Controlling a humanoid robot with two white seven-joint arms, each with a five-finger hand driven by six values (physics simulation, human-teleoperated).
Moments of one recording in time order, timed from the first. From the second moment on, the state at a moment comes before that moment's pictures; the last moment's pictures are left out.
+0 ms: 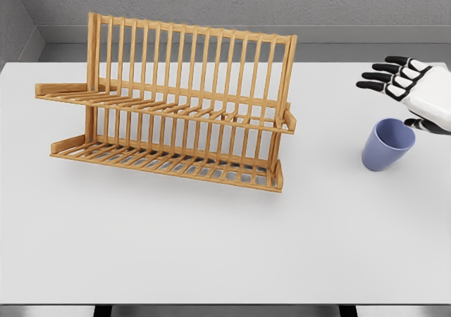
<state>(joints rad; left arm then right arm) -0.01 0.00 -0.19 -0.07 0.13 -0.02 -0.08 -0.18 -1.07 0.16 -1.72 0.52 -0.61 0.05</state>
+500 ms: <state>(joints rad) -0.01 0.00 -0.19 -0.07 0.13 -0.02 -0.08 -0.19 -1.16 -0.01 -1.71 0.32 -0.61 0.57</state>
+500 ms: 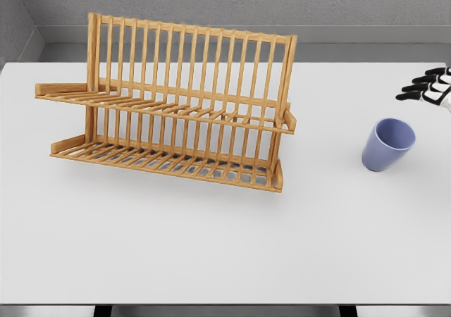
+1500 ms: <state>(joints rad) -0.01 0.00 -0.19 -0.07 0.13 -0.02 -0.08 -0.51 -1.06 0.46 -1.44 0.31 -0.61 0.61</state>
